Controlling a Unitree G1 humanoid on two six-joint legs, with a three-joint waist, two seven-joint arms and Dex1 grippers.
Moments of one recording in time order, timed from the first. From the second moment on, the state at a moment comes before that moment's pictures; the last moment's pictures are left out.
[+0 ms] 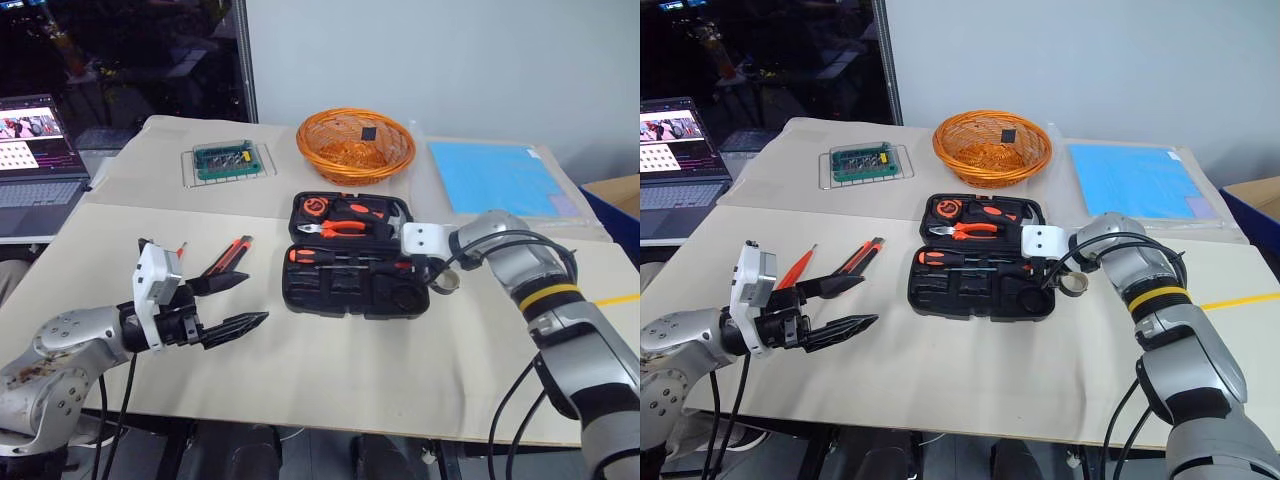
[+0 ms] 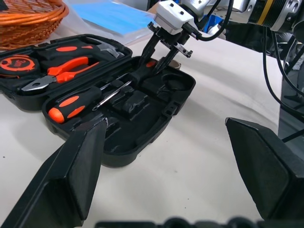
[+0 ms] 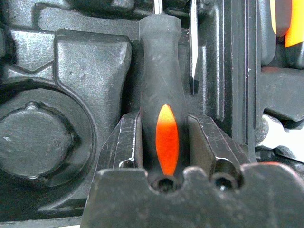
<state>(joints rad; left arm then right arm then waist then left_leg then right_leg) -0.04 0.75 0.33 -0.54 -0.78 0.69 -0.95 -0.97 -0.66 0.45 0.73 -0.19 -0.12 1.19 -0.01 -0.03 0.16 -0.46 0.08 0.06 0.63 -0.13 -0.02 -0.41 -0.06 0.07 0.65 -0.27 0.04</state>
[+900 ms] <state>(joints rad) -0.03 0.75 0.28 -0.45 -0.73 0.60 -0.92 -0.53 -0.48 0.20 0.05 0.01 0.40 0.84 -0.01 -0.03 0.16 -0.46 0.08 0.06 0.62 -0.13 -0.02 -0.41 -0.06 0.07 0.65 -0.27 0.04</state>
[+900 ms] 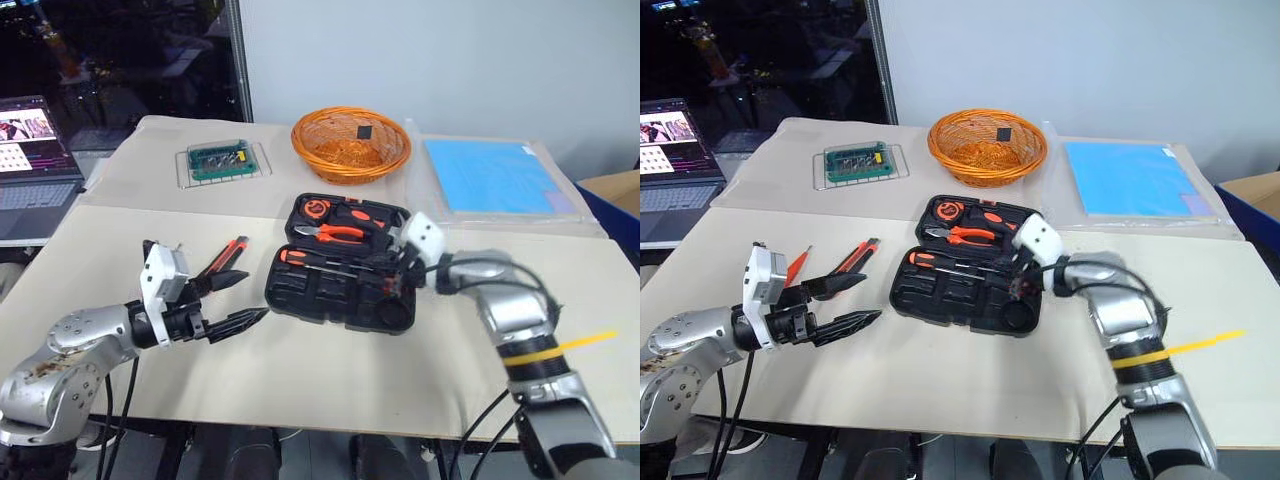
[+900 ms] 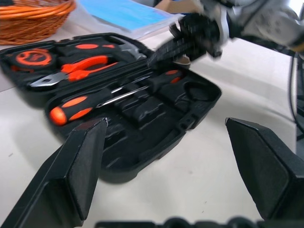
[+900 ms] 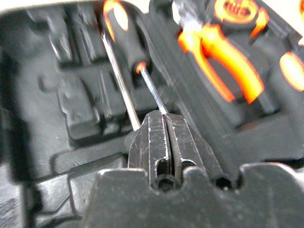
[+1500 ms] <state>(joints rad) -0.14 0.67 0.32 -0.25 -0.60 0.62 -0.59 -0.53 -0.44 0.02 -0.23 0.34 0.41 0.85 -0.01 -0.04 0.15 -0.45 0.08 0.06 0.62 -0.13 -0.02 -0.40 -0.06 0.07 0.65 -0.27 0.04</state>
